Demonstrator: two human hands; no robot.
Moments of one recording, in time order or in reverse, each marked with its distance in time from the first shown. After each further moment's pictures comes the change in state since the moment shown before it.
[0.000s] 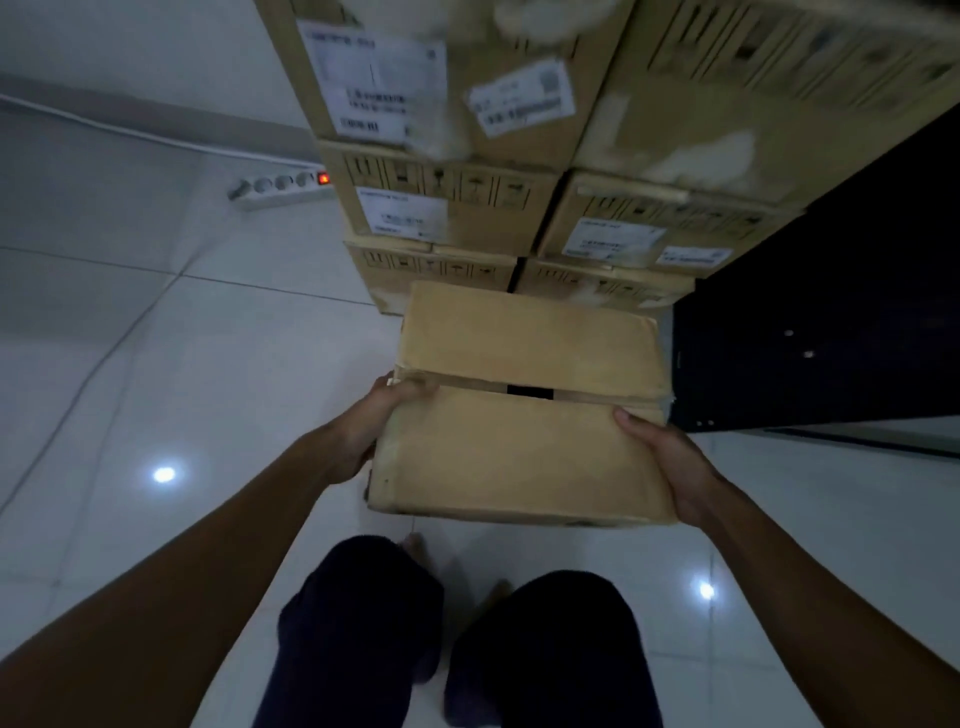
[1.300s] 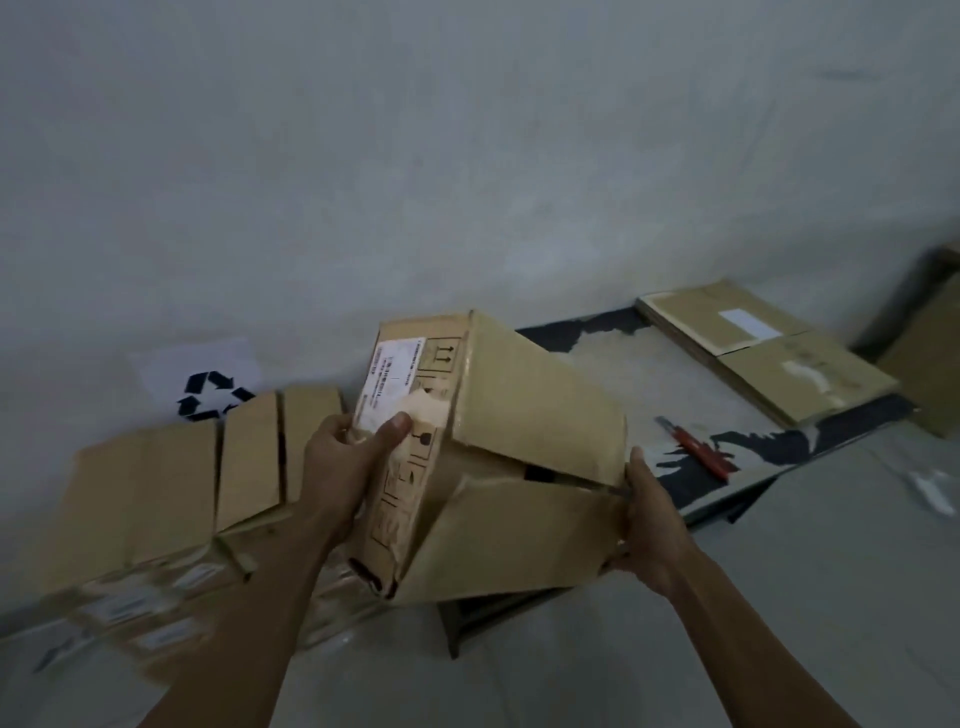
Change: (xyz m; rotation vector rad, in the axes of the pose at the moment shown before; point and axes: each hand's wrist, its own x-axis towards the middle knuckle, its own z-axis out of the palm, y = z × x) left_hand -0.383 0.343 0.466 0.189 0.043 0.858; right_hand -0.523 -0.206 -0.322 0.573 0.331 -0.388
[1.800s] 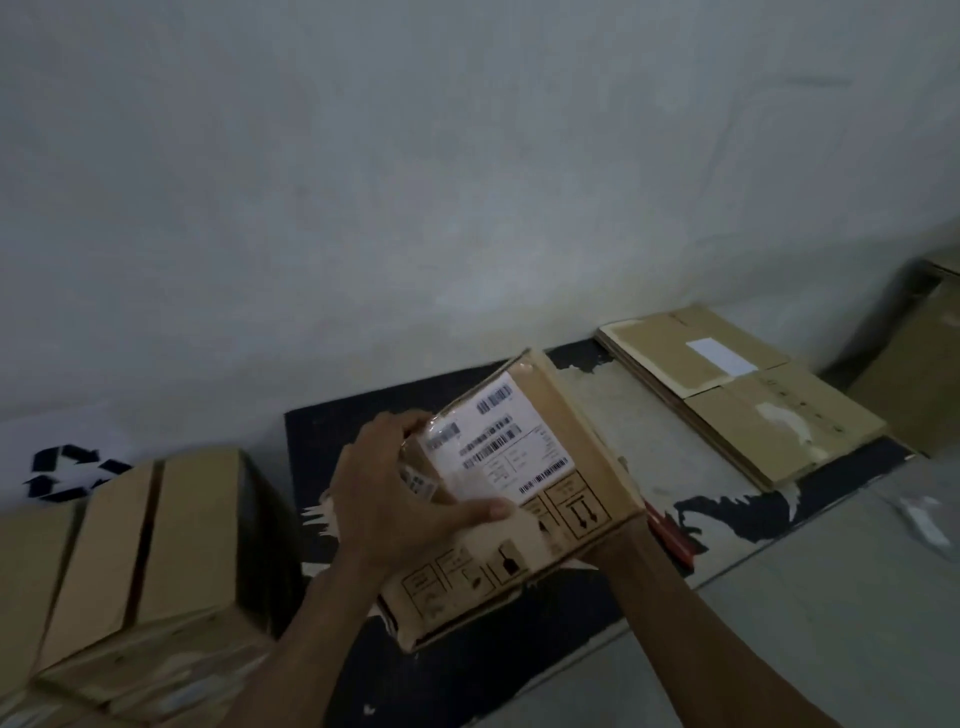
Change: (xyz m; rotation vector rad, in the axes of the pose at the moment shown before) left_hand 0.073 0.027 0.211 0.624 0.038 0.634; right_hand 0.167 -0.109 -0.069 0.629 -0.471 0.067
